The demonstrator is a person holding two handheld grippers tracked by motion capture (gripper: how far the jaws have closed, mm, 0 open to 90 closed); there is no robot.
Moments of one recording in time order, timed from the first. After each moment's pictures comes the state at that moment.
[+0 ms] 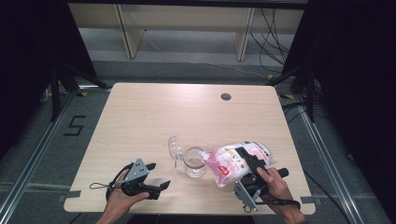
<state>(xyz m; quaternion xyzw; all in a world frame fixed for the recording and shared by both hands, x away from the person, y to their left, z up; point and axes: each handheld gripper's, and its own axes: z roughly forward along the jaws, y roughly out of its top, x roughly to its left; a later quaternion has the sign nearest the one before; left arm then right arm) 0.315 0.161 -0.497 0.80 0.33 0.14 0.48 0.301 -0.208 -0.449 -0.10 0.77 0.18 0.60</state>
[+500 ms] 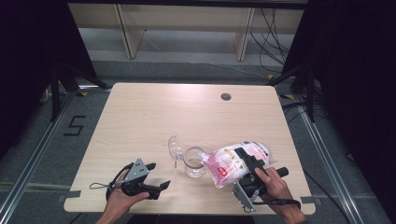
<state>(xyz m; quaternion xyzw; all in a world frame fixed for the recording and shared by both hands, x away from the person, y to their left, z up) 0.315 0.161 -0.498 0.80 0.33 0.14 0.48 0.302 -0.206 -0.450 -0.13 0.77 0.14 0.61</state>
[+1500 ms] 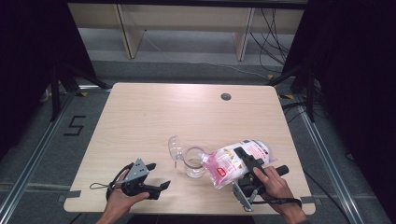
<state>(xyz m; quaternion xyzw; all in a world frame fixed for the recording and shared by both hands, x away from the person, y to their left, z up) 0.315 0.161 -0.498 0.80 0.34 0.14 0.48 0.305 -0.204 -0.450 -0.16 0.77 0.12 0.61</state>
